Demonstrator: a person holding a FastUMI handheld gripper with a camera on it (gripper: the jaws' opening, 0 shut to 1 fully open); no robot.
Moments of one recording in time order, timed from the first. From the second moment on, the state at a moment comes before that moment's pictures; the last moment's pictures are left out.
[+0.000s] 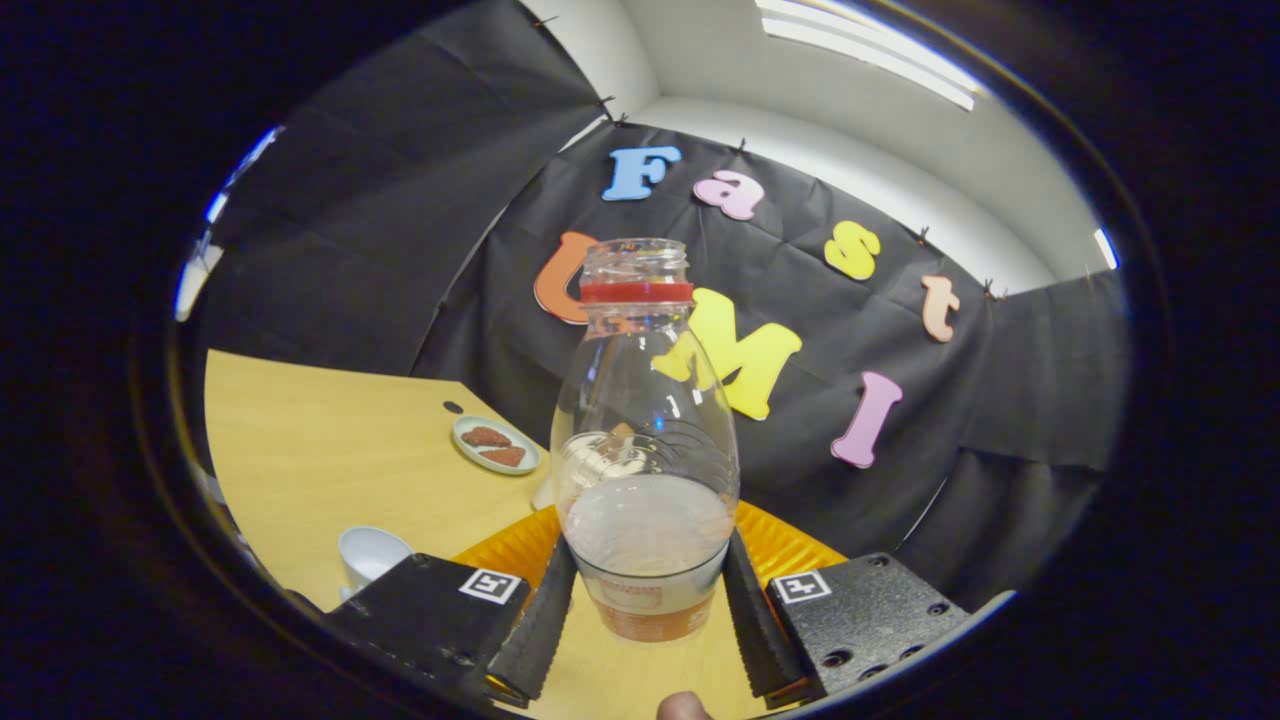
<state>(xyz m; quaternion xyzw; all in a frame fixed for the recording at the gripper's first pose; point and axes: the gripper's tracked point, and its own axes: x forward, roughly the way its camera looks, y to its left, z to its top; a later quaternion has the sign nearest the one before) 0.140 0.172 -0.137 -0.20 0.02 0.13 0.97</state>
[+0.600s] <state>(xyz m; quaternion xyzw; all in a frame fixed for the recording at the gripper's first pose) 0.228 0.186 -0.150 -0.02 0.08 0.14 0.99</state>
